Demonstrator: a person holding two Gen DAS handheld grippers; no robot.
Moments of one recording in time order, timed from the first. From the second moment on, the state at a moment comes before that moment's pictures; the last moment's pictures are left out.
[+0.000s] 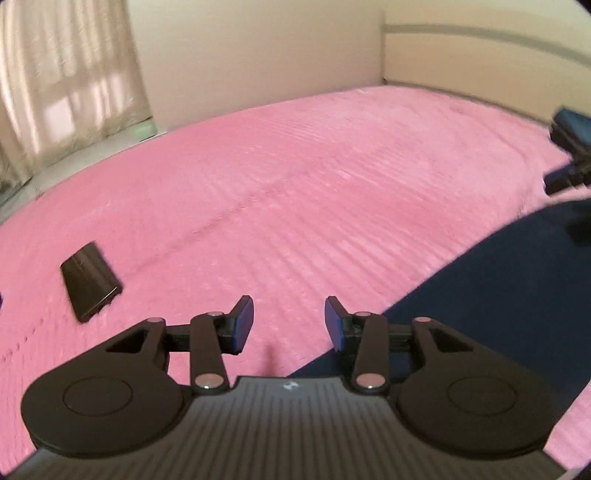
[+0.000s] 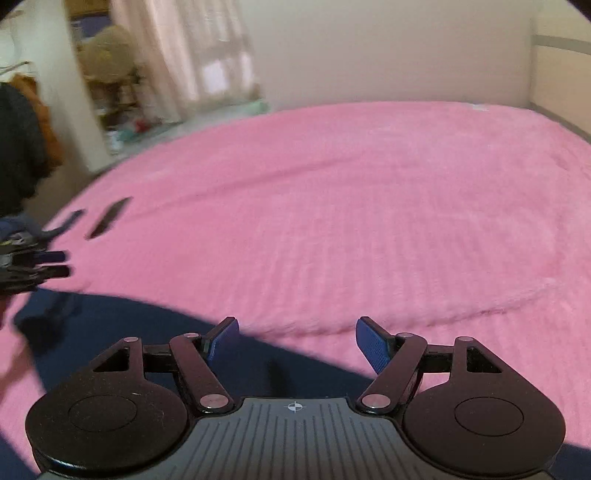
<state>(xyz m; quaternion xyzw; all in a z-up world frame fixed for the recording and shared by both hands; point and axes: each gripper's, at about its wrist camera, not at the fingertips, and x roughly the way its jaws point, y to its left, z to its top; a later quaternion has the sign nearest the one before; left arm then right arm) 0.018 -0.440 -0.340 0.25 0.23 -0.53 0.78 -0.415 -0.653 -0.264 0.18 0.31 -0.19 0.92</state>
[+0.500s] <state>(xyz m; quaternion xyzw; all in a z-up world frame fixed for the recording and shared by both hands) -0.028 -0.264 -0.374 0.35 0.30 -0.43 0.77 -0.565 -0.599 -0.264 0.22 0.34 -0.30 0.87</state>
